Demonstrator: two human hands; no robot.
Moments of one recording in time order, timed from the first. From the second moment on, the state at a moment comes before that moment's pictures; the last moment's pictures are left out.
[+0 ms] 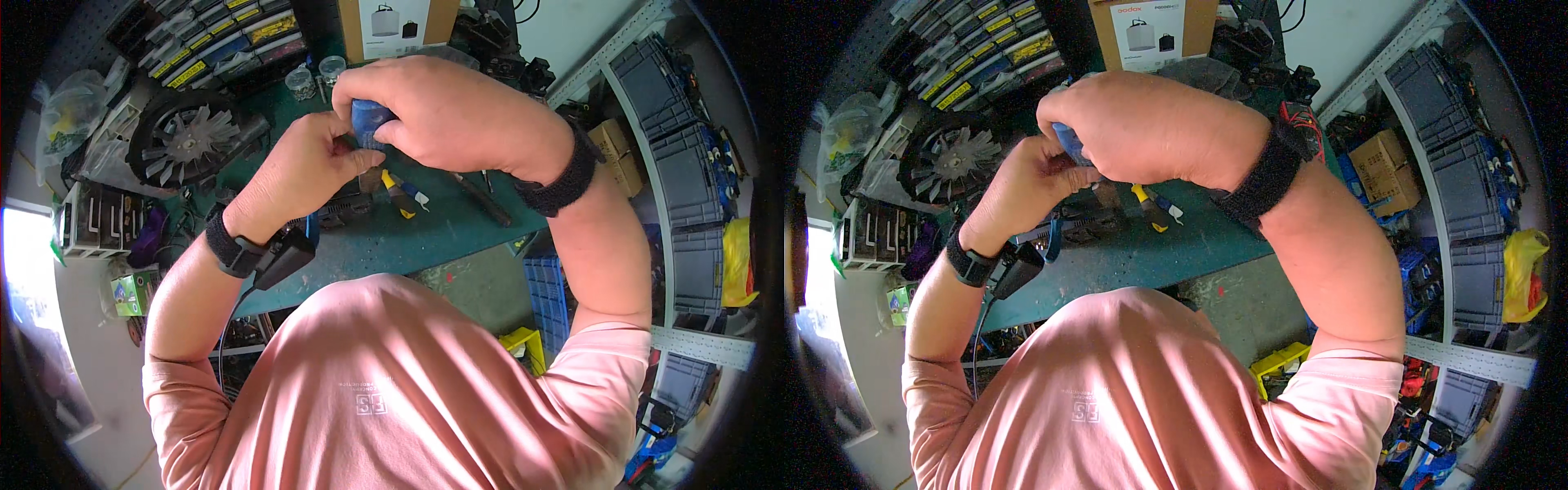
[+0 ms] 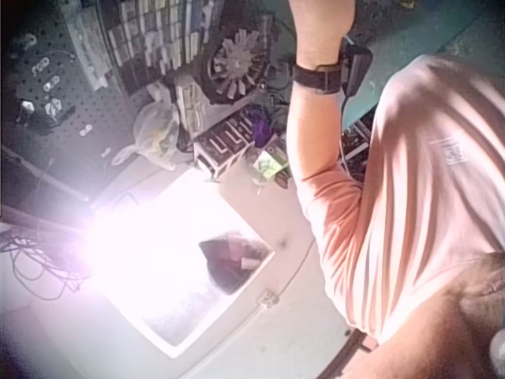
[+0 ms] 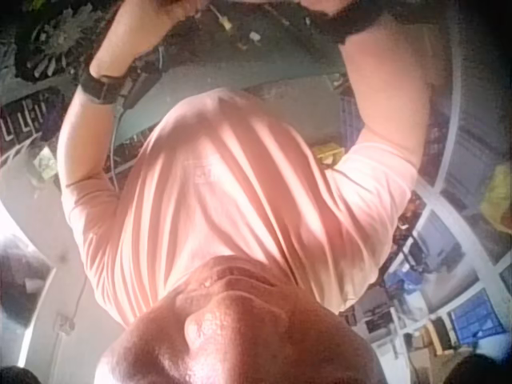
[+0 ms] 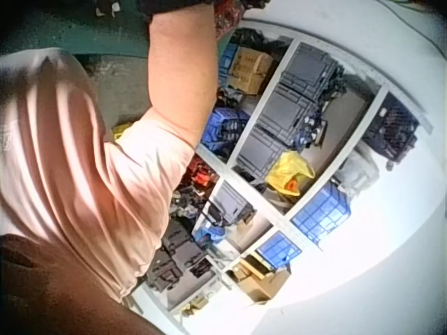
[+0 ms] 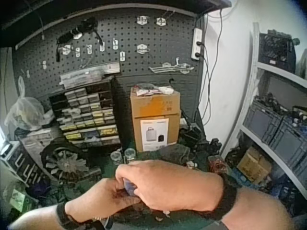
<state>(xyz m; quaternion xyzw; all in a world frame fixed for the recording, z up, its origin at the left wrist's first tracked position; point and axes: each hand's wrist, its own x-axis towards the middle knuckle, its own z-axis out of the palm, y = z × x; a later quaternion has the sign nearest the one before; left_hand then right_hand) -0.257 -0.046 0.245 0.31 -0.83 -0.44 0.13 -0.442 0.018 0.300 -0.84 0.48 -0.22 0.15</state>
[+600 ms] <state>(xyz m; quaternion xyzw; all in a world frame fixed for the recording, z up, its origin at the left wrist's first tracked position) -0.255 -0.047 0.237 0.28 -0.84 -0.43 0.19 -0.440 0.018 0.297 -0.85 0.46 -0.23 0.12</state>
